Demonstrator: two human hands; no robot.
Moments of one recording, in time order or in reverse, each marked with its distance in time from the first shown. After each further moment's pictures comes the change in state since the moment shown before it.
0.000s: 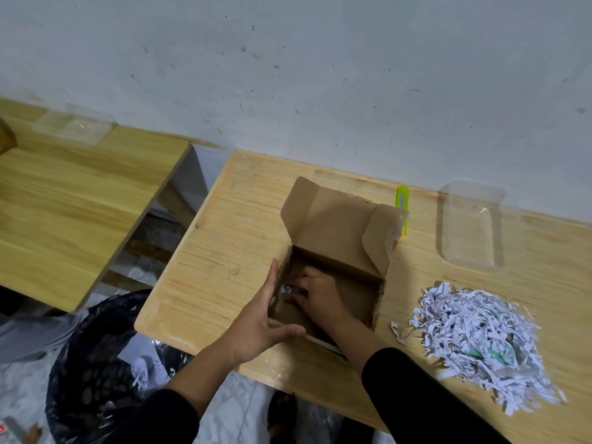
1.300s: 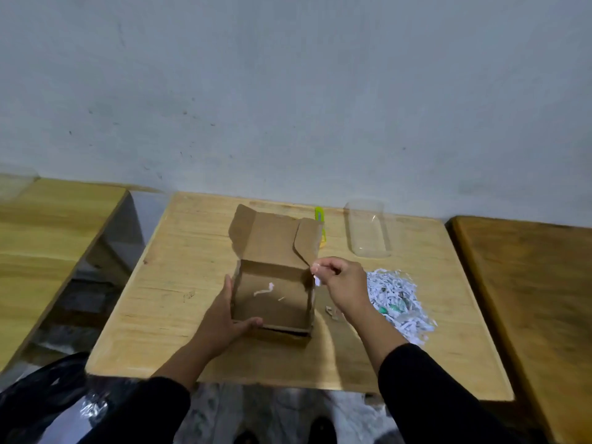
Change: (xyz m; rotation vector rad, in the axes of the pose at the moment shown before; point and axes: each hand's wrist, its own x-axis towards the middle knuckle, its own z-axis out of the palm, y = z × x) left_hand -0.012 0.026 0.002 0.251 0.108 0.030; right_hand -0.096 -0.025 -0.107 0.409 0.654 0.400
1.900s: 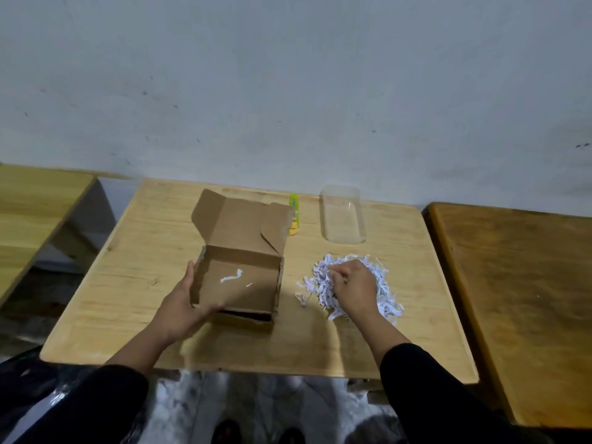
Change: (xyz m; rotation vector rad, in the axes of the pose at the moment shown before) left_hand 0.003 -0.010 0.009 0.045 0.098 -0.008; right_hand 0.002 0.064 -0.068 -0.399 0.030 -0.040
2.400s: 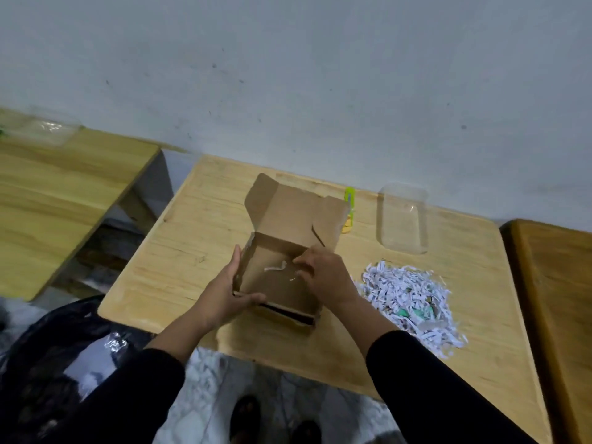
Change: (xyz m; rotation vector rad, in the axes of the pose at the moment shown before) left_hand -0.001 0.000 -0.002 -0.136 -0.056 -0.079; right_hand 0.017 -0.076 0.085 -0.164 -0.346 -0.586
